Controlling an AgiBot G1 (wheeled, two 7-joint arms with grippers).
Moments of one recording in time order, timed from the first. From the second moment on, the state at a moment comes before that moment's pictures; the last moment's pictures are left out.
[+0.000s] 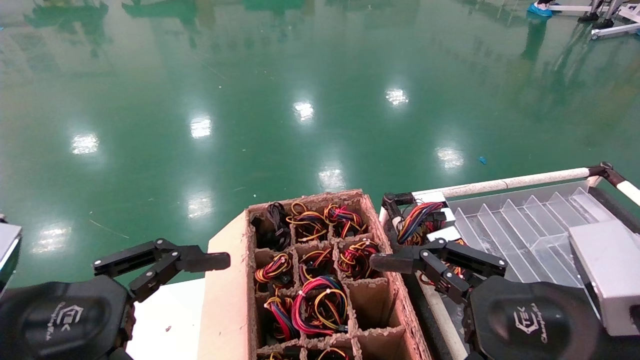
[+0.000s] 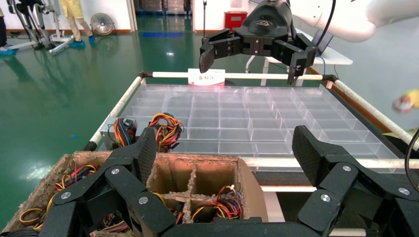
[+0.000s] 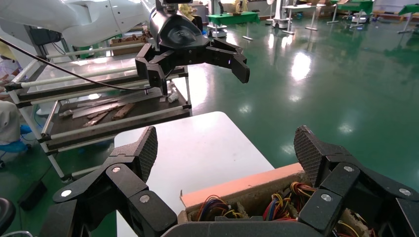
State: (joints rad) left arm -1.09 0.59 0.32 -1.27 0.70 1.48 -0.16; right arm 1.08 -0.61 -0.28 1.28 -0.73 -1.50 0.19
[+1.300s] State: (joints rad) left arm -1.09 0.59 0.32 -1.27 0.70 1.48 -0.16; right arm 1.22 -0.69 -0.40 1.25 -1.11 -1.29 0.22
